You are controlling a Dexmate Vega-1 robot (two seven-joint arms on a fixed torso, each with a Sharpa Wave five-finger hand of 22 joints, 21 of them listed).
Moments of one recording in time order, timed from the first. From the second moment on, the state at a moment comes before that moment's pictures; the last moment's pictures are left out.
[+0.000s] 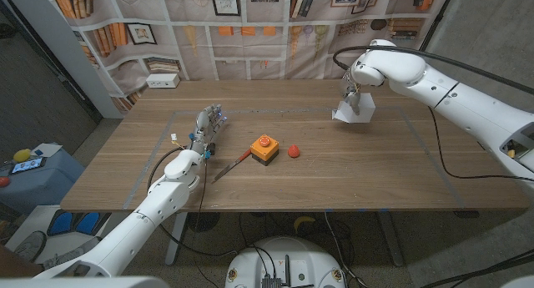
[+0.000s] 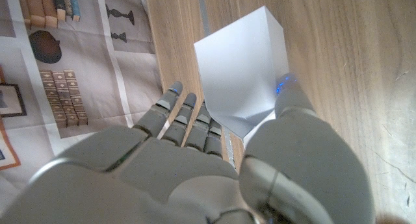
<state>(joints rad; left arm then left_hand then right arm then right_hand) 0.97 0.51 0.33 -1.47 -0.70 -0.20 0.15 0.02 0.07 0.74 0.13 0.19 0.14 0.05 0.19 0.17 0.03 0.04 0.20 0.18 0.01 0.01 0.18 0.17 0.15 0.02 0.20 0.17 -0.17 -0.80 -0.89 -1.73 -1.17 0.19 1.11 0.80 -0.03 0.36 -0.15 0.19 0.30 -0.05 0.53 0.21 0.49 -0.13 0.28 0.28 0.22 -0.04 0.41 0.28 0.38 0.01 0.20 0.17</state>
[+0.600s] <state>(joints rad) 0.98 0.51 0.33 -1.47 -0.70 -0.20 0.15 0.02 0.07 0.74 0.12 0.19 0.14 0.05 0.19 0.17 0.03 0.04 0.20 0.18 0.01 0.01 0.18 0.17 0.15 0.02 0.20 0.17 -0.17 -0.78 -0.91 -1.73 -1.31 0.27 1.13 0.80 -0.02 0.36 -0.15 0.19 0.29 -0.05 0.53 0.21 0.49 -0.13 0.27 0.28 0.22 -0.04 0.41 0.28 0.37 0.02 0.20 0.17</state>
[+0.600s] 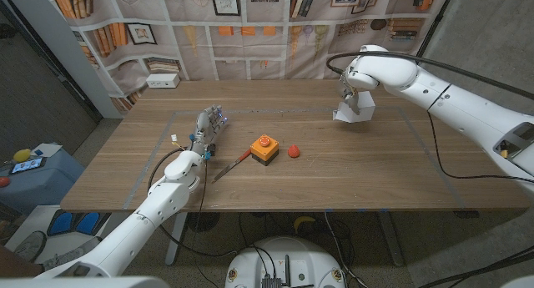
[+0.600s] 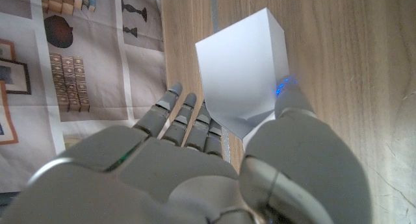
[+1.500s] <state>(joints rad) 0.98 0.51 0.33 -1.48 -0.70 -0.20 0.15 0.02 0.07 0.74 0.12 0.19 0.14 0.05 0.19 0.17 0.03 0.04 0.20 0.18 0.01 0.01 0.18 0.17 0.15 0.02 0.20 0.17 -0.19 -0.78 -0.88 -1.74 -1.31 0.27 1.12 0.80 -0.02 0.35 -0.15 0.19 0.29 -0.05 0.53 0.21 0.49 -0.13 0.27 0.29 0.22 -0.04 0.42 0.28 0.37 0.02 0.19 0.17</state>
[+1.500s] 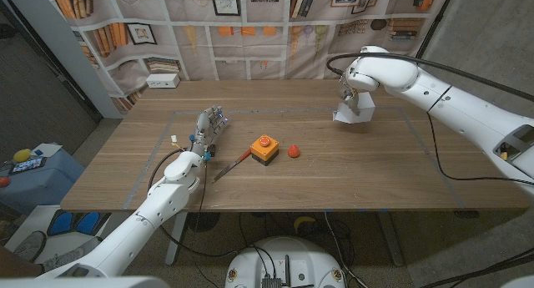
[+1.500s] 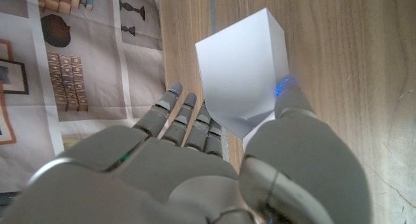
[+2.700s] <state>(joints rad) 0.98 0.51 0.33 -1.47 -0.70 -0.20 0.15 0.02 0.07 0.74 0.13 0.19 0.14 0.05 0.19 0.17 0.04 0.05 0.20 0.18 0.01 0.02 0.18 0.17 0.16 0.02 0.20 0.17 -0.27 -0.82 -0.75 -1.72 -0.99 0.09 1.00 0.79 -0.01 0.34 -0.15 0.19 0.30 -0.05 0.53 0.21 0.49 -0.13 0.26 0.29 0.24 -0.04 0.43 0.28 0.37 0.02 0.19 0.17</state>
